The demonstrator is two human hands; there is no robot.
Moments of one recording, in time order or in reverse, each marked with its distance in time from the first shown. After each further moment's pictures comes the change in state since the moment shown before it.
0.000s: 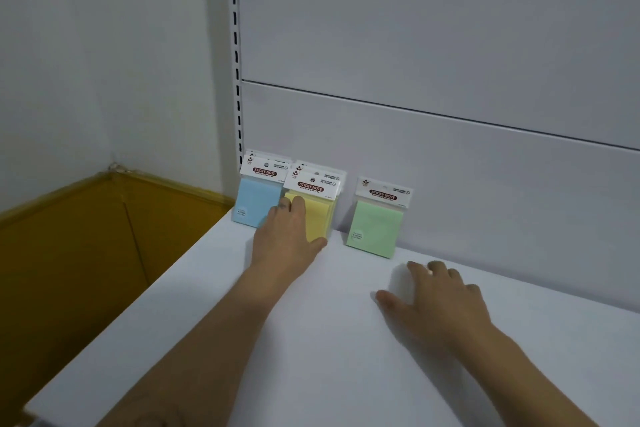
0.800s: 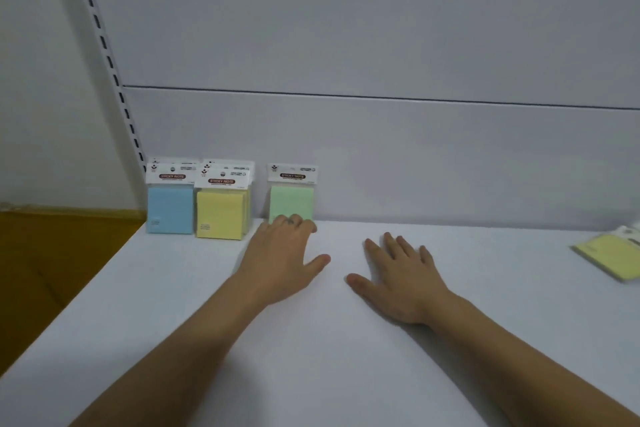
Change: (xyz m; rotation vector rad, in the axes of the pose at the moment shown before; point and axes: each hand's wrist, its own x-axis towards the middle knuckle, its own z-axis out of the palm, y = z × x) left_hand -0.048 0.080 0.011 0.087 -0.214 0.540; right_hand -0.035 0.071 0.018 0.076 -0.059 -0.018
